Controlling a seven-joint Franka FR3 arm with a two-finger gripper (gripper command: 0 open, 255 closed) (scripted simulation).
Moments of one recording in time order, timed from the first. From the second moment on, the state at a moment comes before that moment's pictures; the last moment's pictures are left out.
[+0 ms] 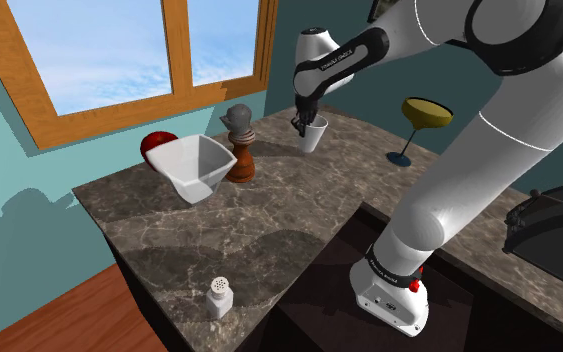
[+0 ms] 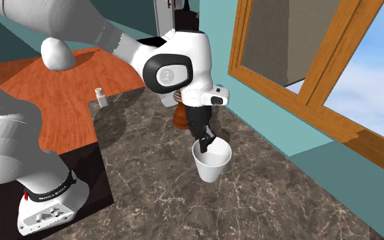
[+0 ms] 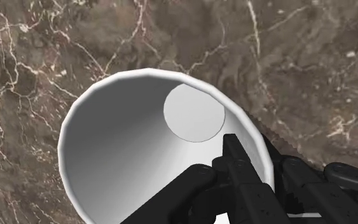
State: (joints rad) arm -0.11 -0.10 -0.20 -2.36 -0.31 2.30 -0.12
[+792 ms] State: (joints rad) arm -0.10 -0.18 -0.19 -2.28 -0.29 2.14 -0.16
